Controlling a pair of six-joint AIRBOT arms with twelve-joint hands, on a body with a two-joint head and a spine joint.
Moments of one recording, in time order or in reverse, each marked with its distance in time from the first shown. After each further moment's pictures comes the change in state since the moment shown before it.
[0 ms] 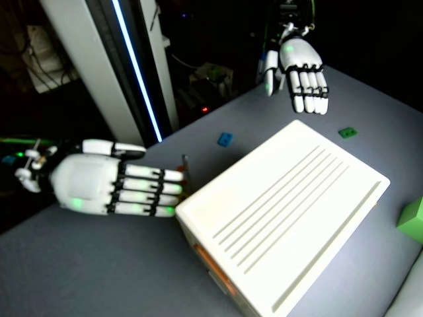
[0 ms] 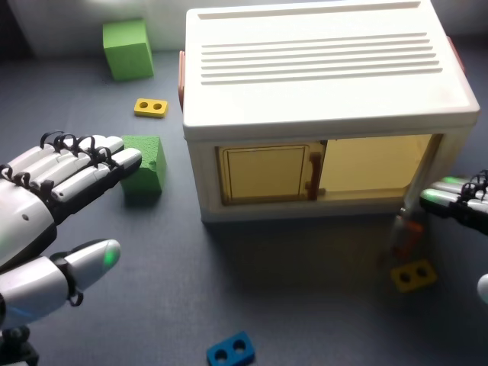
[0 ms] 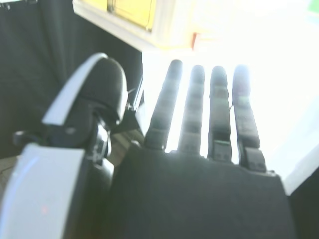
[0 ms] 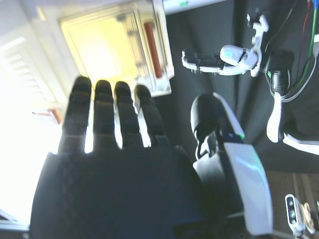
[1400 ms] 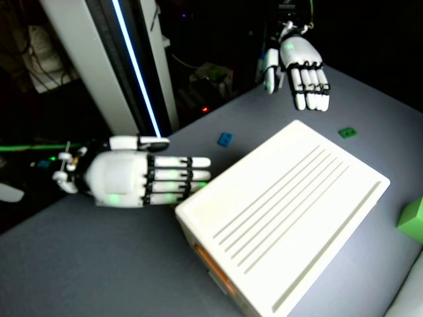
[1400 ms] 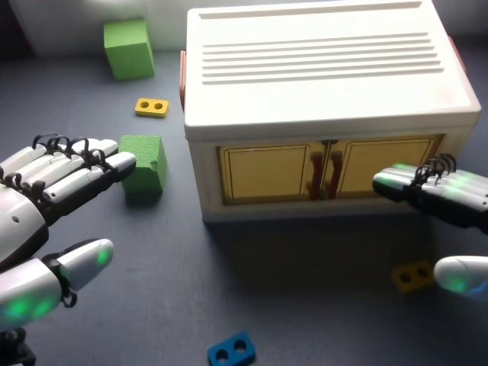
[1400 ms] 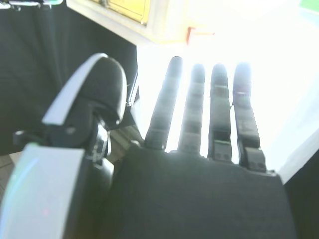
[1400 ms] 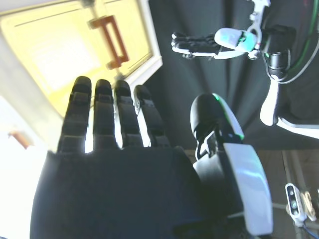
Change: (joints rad) left arm 0.033 0.002 -0.010 -0.016 -0.061 -0.003; right arm 0.142 -0.064 0.056 -0.092 -0.023 0.106
